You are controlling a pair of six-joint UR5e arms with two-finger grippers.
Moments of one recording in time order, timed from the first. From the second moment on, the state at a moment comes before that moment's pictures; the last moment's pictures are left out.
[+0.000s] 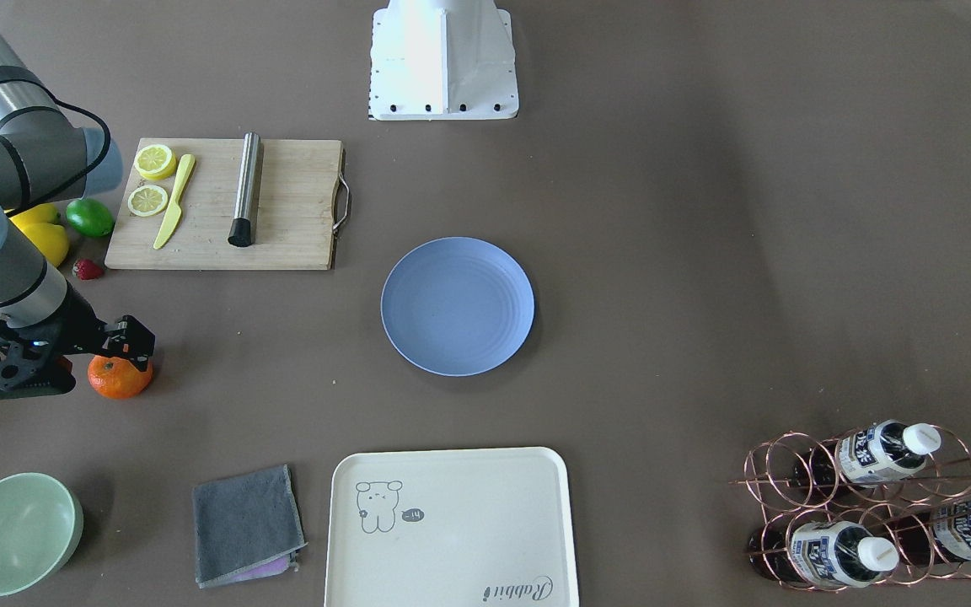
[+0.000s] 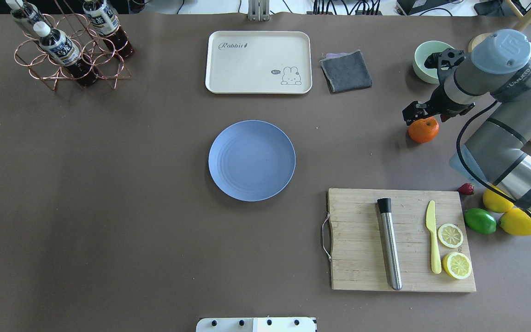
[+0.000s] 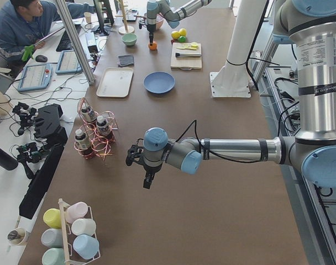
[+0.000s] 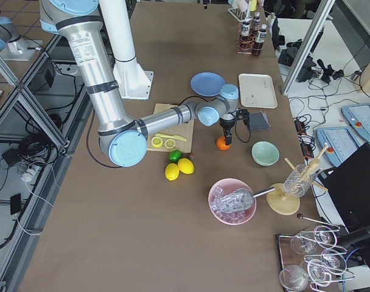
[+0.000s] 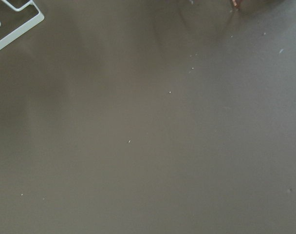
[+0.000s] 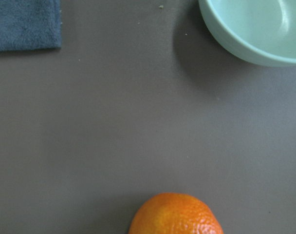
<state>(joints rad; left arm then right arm) -1.39 -1.42 -1.67 -2.00 -2.31 -0.17 0.93 -1.24 1.50 -1.24 2.06 0.75</state>
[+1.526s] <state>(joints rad) -1.39 -1.41 -1.66 -1.99 -2.34 -0.17 0.81 -1.03 1.63 -1.43 2.03 1.14</state>
